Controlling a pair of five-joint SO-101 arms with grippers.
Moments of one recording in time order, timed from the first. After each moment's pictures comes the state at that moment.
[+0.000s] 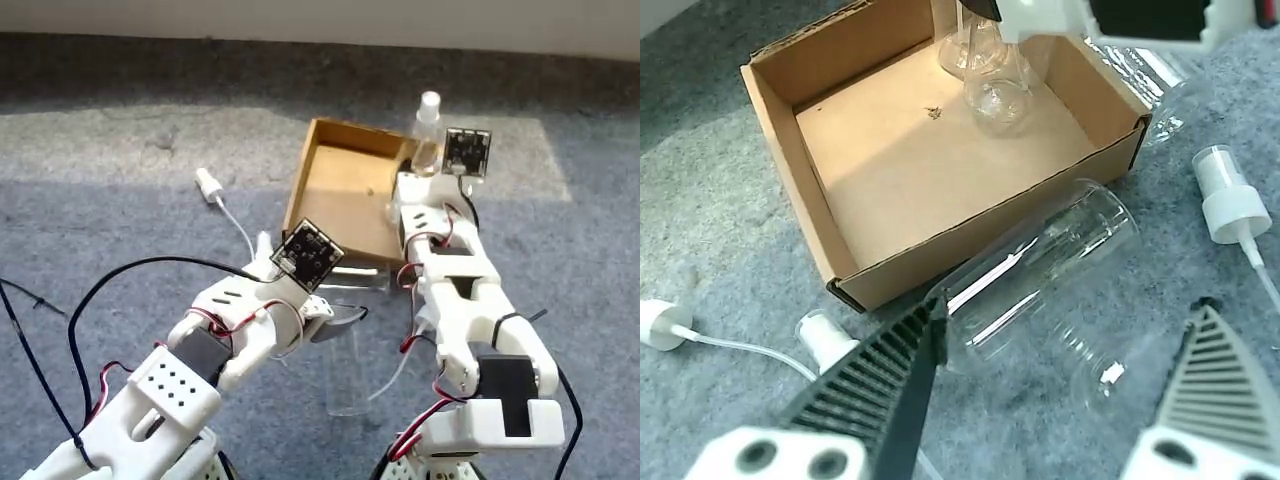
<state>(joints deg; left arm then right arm) 29.3 -55.8 69.2 32.7 -3.8 -5.0 -2.7 47.8 -14.9 -3.6</state>
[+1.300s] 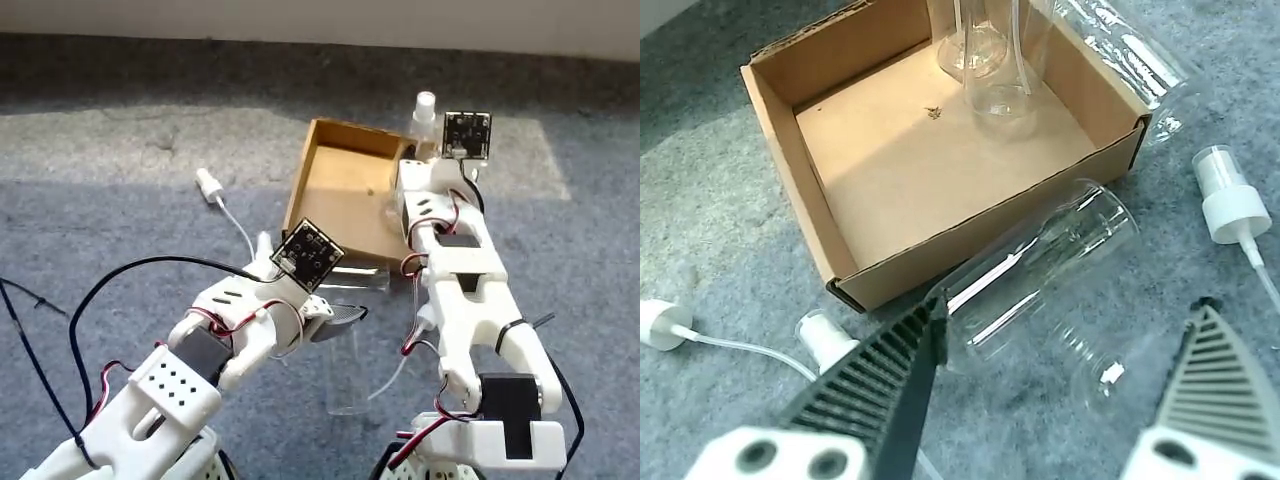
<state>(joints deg) 29.3 -55.8 69.2 32.7 -3.8 -5.0 -7.9 43.6 -6.6 0.5</state>
